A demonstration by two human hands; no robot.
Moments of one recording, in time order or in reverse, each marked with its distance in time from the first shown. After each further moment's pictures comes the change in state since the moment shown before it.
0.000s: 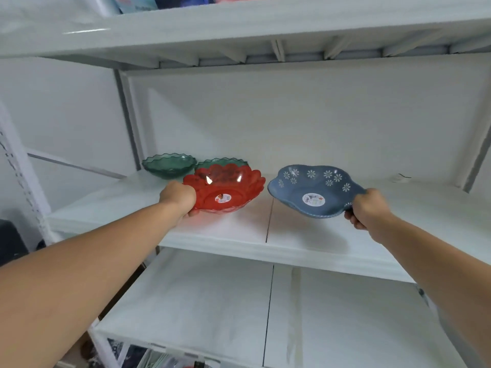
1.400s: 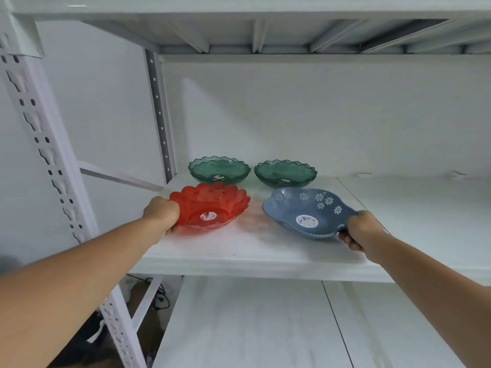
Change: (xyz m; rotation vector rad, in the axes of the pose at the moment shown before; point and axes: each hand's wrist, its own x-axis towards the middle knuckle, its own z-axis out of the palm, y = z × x) left_hand 0.302 -0.093 -0.224 0.132 -0.175 -0.037; right_hand -0.090 -0.079 0.324 -0.046 0.073 0.183
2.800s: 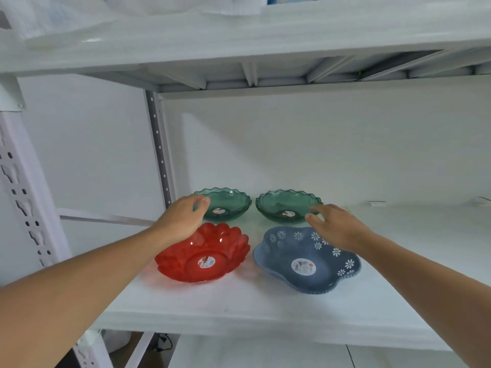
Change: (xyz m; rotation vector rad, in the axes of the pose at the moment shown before) left_hand 0.007 0.085 0.036 0.593 -0.069 0.683; right_hand 0.068 -0.080 0.021 -0.712 -0.133 -0.656
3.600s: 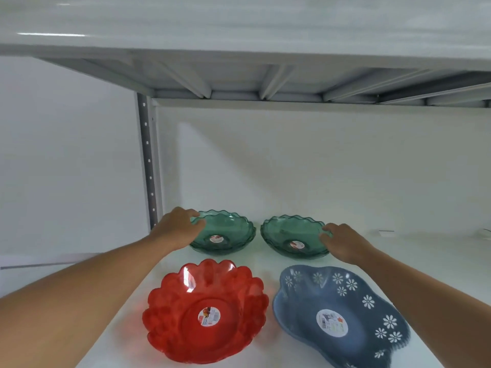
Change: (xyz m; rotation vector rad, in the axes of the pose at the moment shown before) left_hand 0.138 -0.082 0.021 0.040 -0.076 -0.085; right_hand 0.121 0.020 0.031 -0.023 -0.034 0.275
